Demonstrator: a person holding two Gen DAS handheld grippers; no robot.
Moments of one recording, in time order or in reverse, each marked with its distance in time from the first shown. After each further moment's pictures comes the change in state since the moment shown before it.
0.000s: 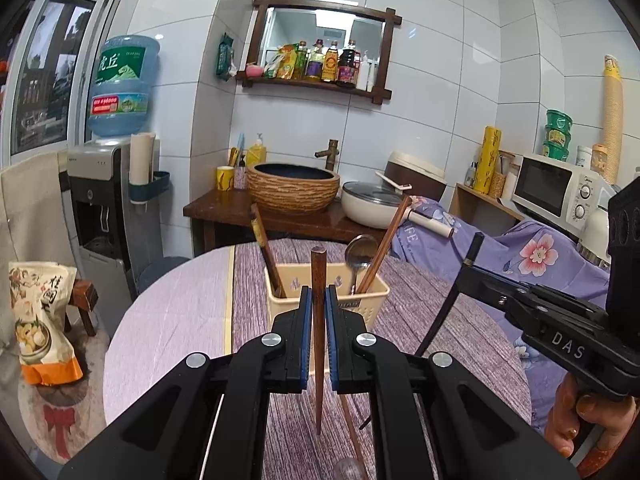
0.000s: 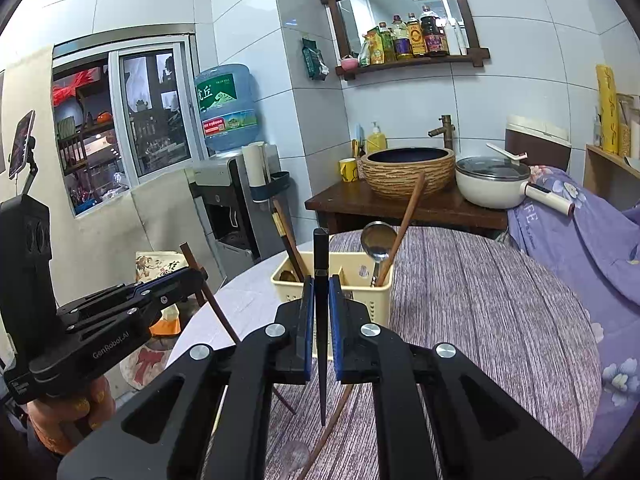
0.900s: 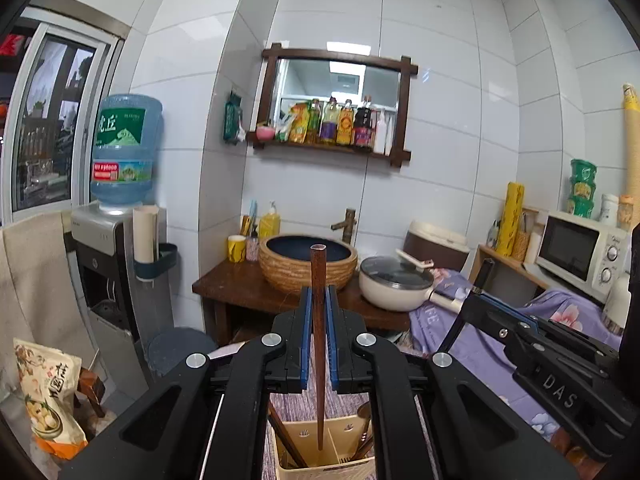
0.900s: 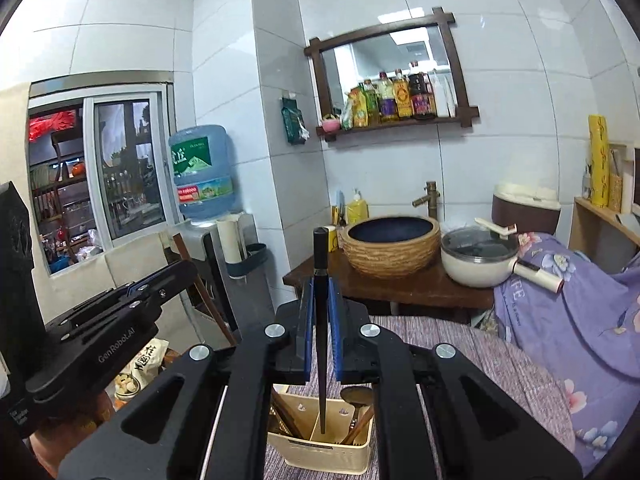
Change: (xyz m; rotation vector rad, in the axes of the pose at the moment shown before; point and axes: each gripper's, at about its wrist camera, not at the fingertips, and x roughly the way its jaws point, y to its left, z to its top) left arm 0.051 -0.008 0.125 -0.002 -0.160 0.084; right arm 0.042 -0.009 0.136 0.015 -0.156 -0.085
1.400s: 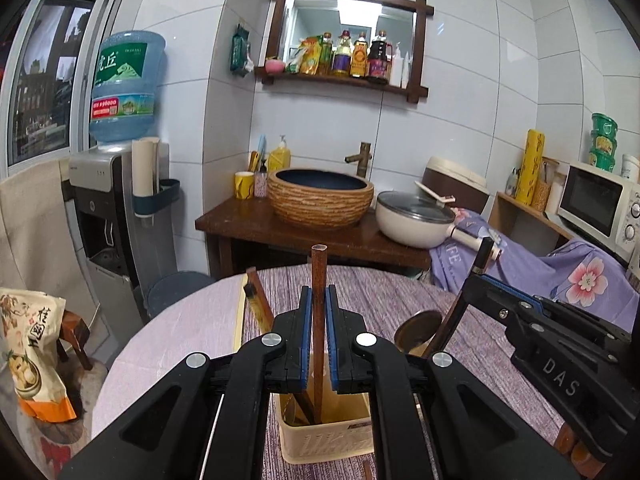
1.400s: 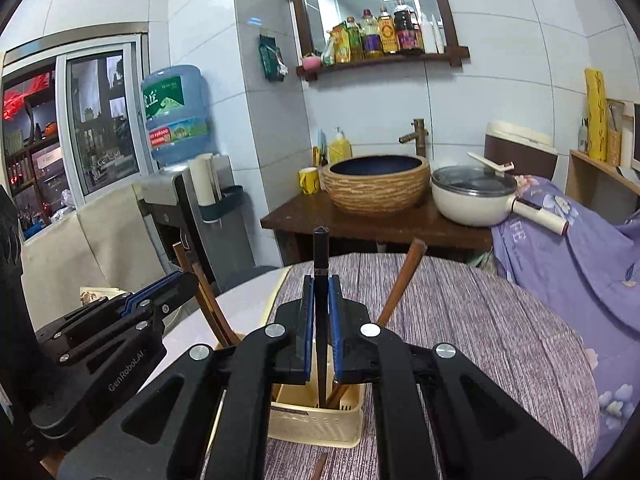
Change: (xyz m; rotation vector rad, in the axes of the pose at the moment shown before) left arm 0.057 0.019 -0.089 -0.010 0.176 0.032; right arm 0.061 -0.016 -0.087 0.015 0.152 -0.063
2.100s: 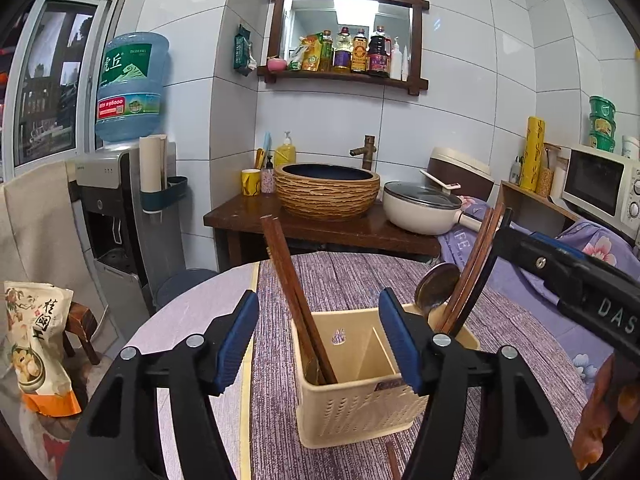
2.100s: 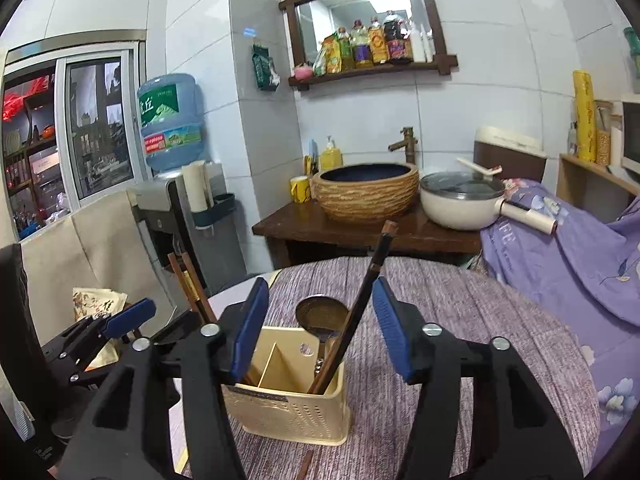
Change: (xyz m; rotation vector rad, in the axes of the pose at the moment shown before) left arm -0.008 0.010 -0.034 0.034 -0.019 0.026; right arm -0.014 -0.013 -0.022 -0.009 -0.072 -0.038
